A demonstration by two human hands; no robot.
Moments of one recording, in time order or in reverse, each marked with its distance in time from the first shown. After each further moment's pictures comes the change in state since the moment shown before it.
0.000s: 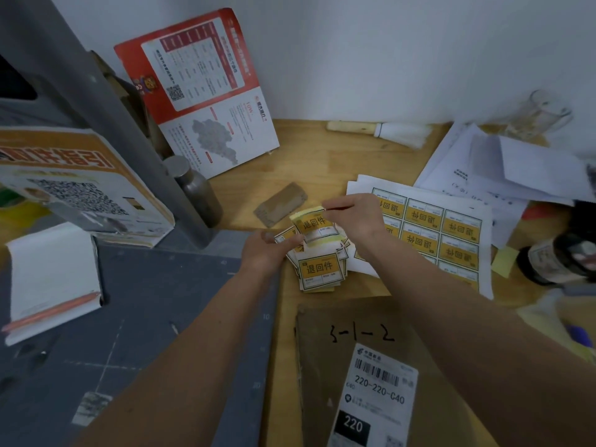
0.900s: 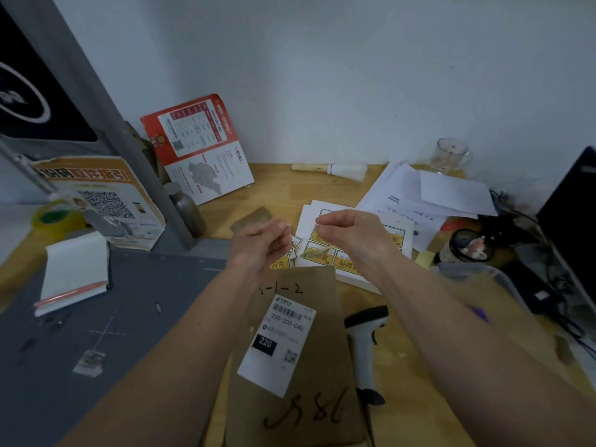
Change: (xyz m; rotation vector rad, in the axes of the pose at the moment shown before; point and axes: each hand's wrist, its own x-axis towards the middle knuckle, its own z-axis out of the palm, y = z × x) left_hand -0.161 0.034 0.051 -0.459 -0.112 0.154; right_hand -0.141 -0.009 -0.156 0.290 -0.191 -0.110
